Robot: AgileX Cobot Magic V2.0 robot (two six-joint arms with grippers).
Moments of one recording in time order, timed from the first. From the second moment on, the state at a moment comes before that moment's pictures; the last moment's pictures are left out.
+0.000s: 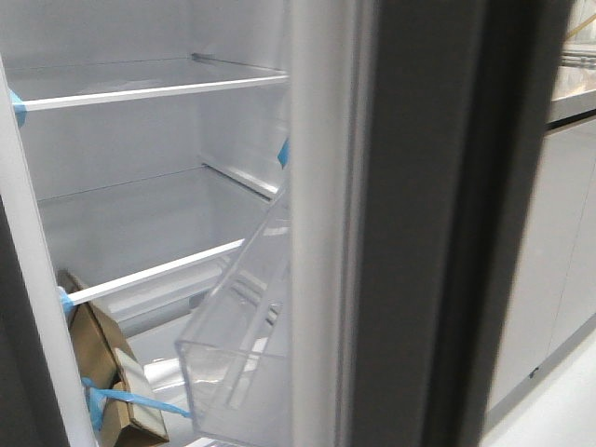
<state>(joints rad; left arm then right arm) -0.05 -0.01 0.00 -0.03 -0.13 -0.02 0.30 0.87 -1.31 0.50 0.80 -0.33</state>
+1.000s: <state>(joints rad) -0.05 -0.01 0.00 -0.03 -0.13 -0.02 0.41 1.45 -1.73 0.53 0.77 -0.43</state>
